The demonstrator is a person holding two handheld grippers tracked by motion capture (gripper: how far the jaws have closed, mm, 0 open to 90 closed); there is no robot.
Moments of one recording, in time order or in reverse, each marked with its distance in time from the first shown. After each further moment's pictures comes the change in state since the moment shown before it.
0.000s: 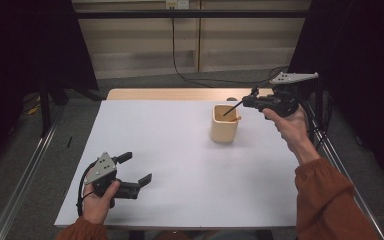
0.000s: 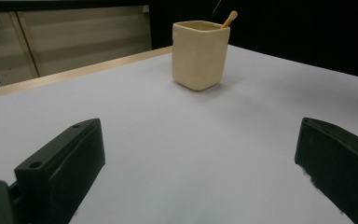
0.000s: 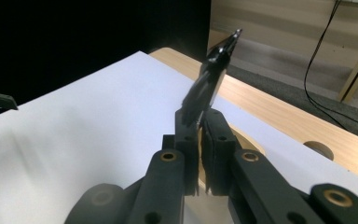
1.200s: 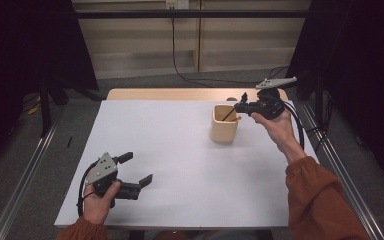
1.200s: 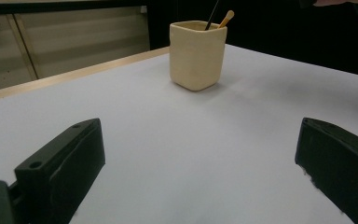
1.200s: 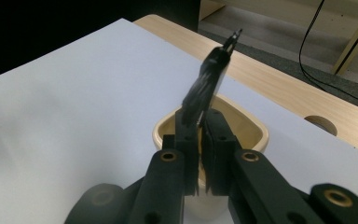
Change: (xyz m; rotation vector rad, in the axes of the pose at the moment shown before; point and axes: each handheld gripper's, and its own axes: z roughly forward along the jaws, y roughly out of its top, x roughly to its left) left arm -0.002 0.001 0.001 0.003 -0.005 0.015; right arm -0.007 -0.015 0.039 0.114 -0.037 0.005
